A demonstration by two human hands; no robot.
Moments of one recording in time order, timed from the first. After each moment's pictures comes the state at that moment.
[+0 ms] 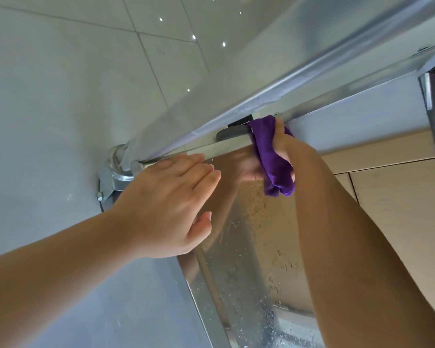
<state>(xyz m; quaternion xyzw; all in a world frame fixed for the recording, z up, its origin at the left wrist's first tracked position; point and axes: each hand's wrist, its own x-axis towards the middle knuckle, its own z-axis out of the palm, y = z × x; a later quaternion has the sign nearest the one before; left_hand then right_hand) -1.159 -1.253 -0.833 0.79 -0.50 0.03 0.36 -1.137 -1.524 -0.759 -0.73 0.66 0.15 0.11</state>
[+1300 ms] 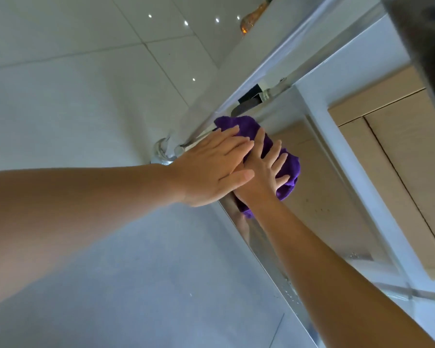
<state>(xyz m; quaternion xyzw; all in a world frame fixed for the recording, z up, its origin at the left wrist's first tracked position) -1.140 -1.236 -0.806 0.70 -0.62 -0.18 0.31 -1.216 -1.335 -0.793 -0.84 0.53 0.10 0.04</state>
